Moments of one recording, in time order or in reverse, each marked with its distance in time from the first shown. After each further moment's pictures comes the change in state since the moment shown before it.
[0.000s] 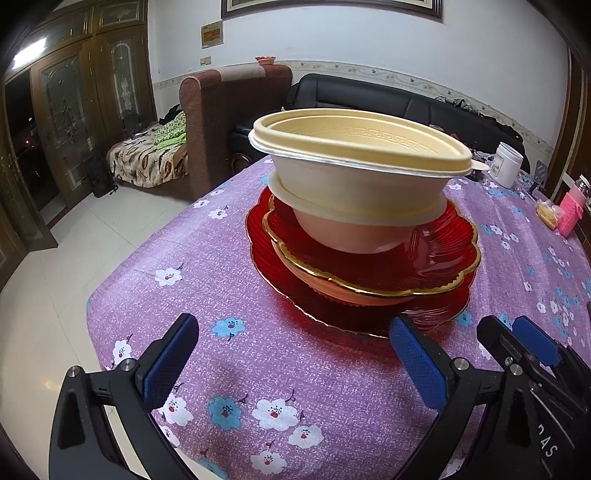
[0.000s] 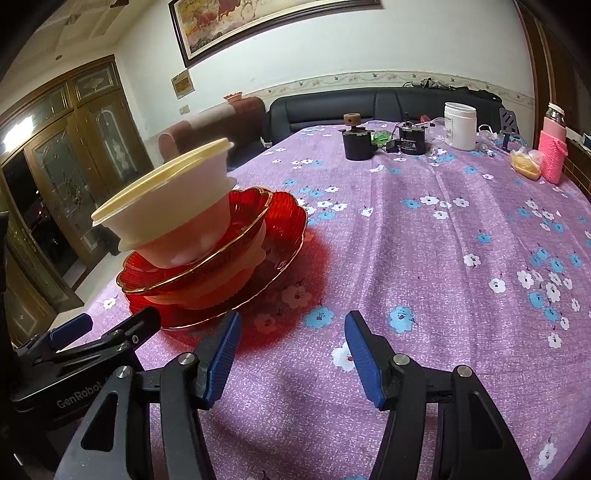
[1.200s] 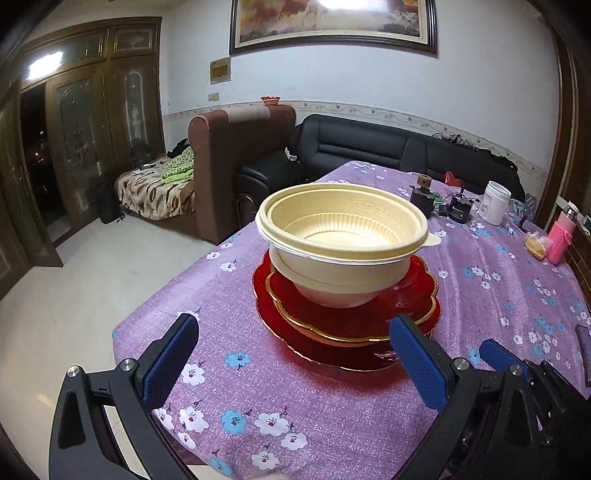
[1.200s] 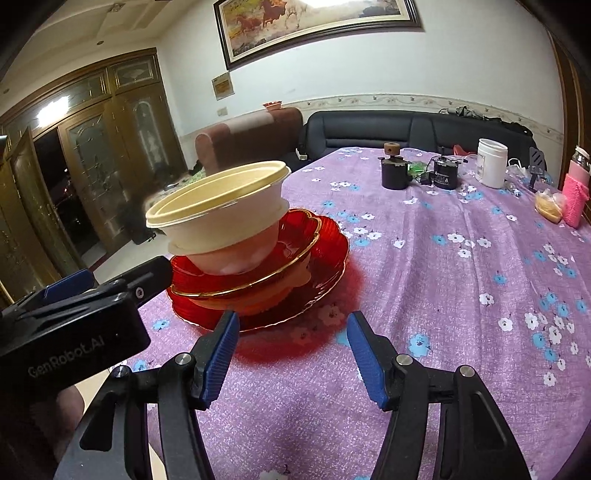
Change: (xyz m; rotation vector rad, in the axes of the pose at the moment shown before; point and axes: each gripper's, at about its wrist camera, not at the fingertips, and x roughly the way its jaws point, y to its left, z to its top) left arm -0.054 -0.008 0.014 -0.011 -0.158 0.012; right arm -0.022 0.021 0.008 -0.128 -0.047 0.090
